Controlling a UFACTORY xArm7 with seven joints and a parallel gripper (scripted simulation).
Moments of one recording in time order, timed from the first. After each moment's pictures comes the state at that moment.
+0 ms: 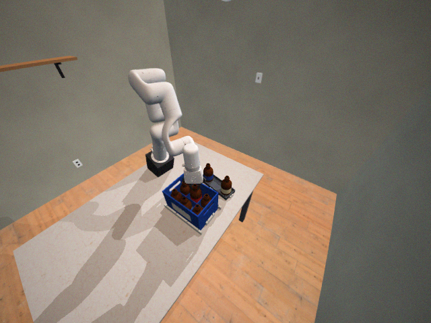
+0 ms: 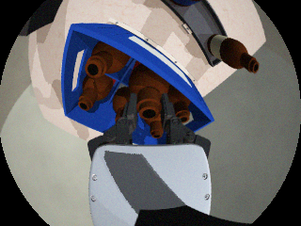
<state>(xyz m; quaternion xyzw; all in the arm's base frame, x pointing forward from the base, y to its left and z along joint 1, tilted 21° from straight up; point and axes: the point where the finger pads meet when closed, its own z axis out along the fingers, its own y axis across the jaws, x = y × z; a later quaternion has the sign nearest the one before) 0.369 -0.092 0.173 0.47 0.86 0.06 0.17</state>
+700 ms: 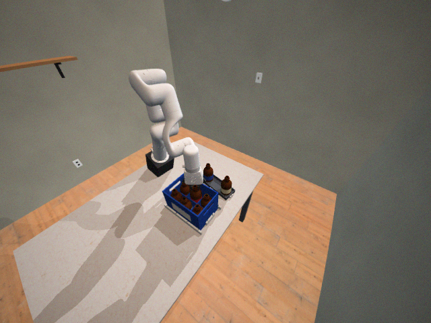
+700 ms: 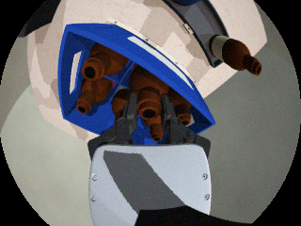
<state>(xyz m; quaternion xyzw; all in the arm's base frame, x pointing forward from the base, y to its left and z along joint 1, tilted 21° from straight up) 0.372 -0.093 0.165 0.47 0.86 0.06 0.17</state>
